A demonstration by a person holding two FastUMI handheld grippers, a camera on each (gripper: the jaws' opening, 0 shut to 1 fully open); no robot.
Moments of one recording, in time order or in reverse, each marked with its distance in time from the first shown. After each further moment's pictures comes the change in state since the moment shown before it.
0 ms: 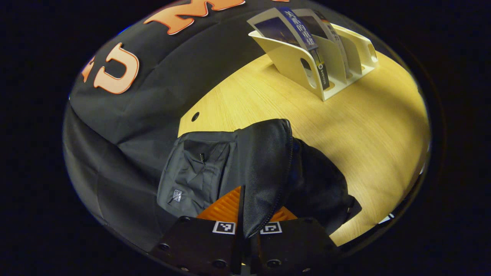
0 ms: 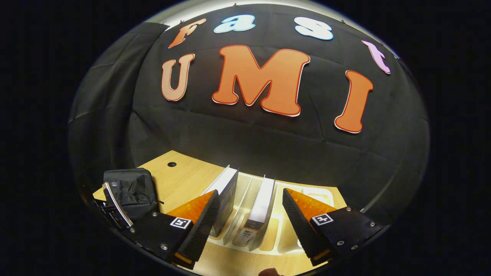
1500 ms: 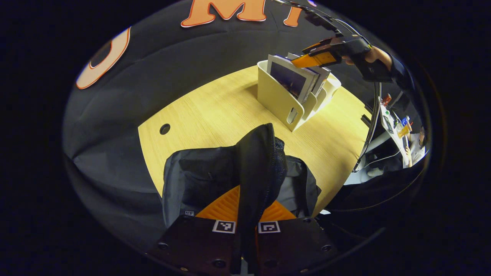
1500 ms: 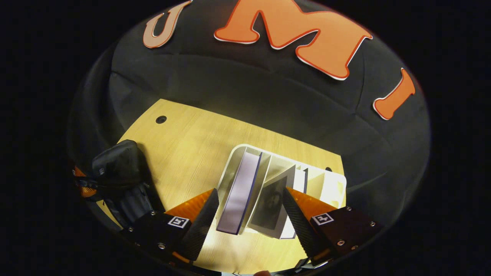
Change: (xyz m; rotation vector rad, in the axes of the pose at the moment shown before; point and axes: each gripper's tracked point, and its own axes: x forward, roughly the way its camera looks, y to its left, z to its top) left arm -0.054 0.130 0.058 0.058 -0.034 -0.551; right arm 0.052 0.050 -0.004 -0.053 0.640 0.001
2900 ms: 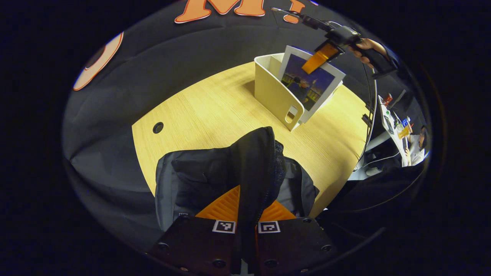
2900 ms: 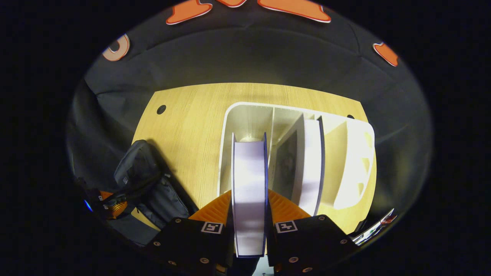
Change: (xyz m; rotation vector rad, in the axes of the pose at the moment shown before) left arm 0.031 -0.009 0.004 -0.018 0.022 -0.025; right arm -0.007 -0.001 -0.059 0.233 0.265 0.140
